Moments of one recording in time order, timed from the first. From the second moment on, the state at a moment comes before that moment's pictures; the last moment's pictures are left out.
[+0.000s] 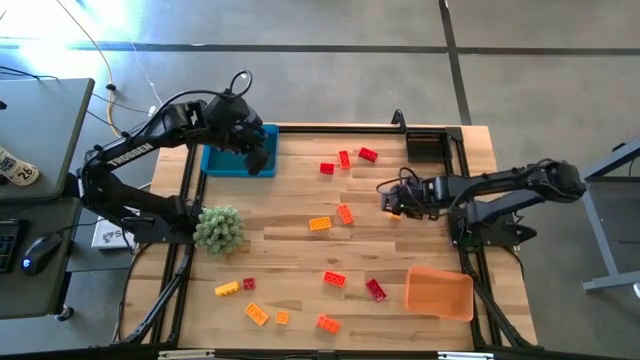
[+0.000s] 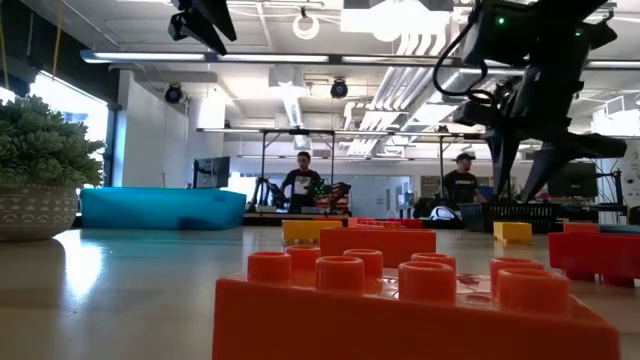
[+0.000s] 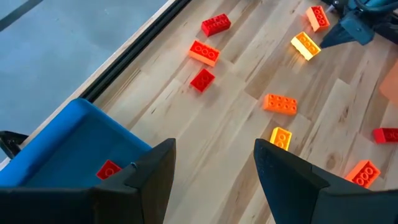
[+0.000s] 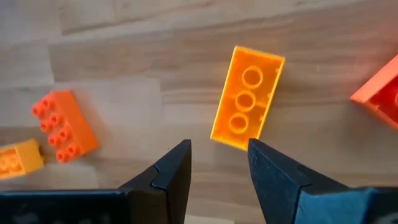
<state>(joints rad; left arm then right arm) 0.53 1.25 1.48 -1.11 -0.04 -0.21 -0.05 1.20 0.66 -0.71 0.15 1.60</state>
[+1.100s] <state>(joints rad) 0.53 1.25 1.48 -1.11 -0.05 -0.19 -0.22 1.45 0.66 -0.67 0.00 1.48</state>
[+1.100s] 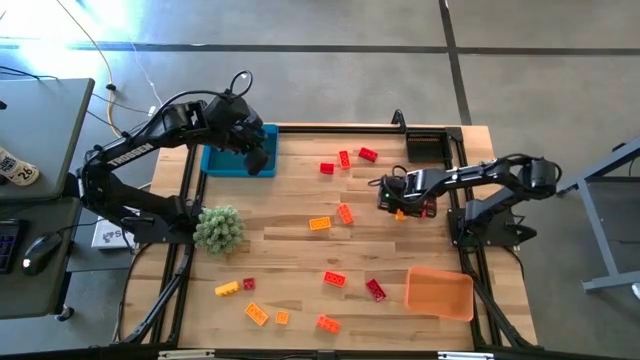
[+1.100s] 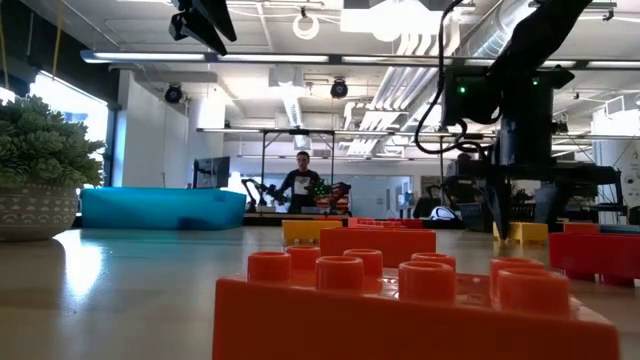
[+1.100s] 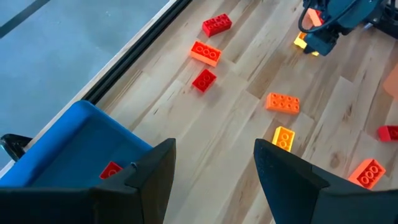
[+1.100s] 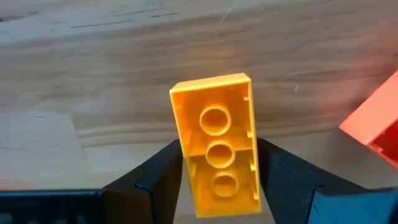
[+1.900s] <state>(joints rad) 0.53 1.25 1.48 -1.11 -0.10 -0.35 -0.35 1.22 0.66 -0.55 0.08 1.06</state>
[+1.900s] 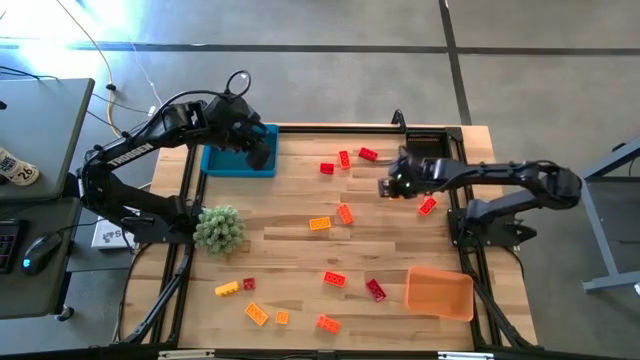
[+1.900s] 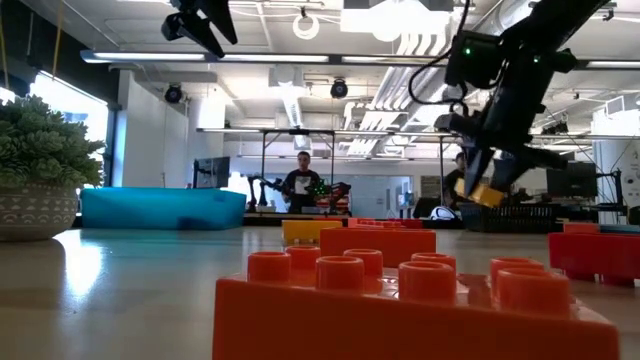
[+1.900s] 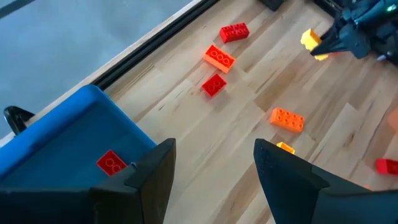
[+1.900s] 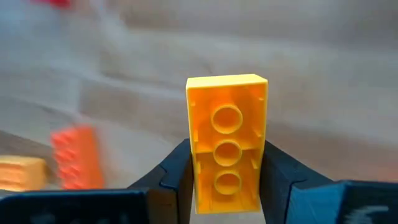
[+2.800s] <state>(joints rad) 0.53 1.25 1.48 -1.10 -0.11 -0.50 -0.89 1.13 0.66 -0.32 0.18 0.38</state>
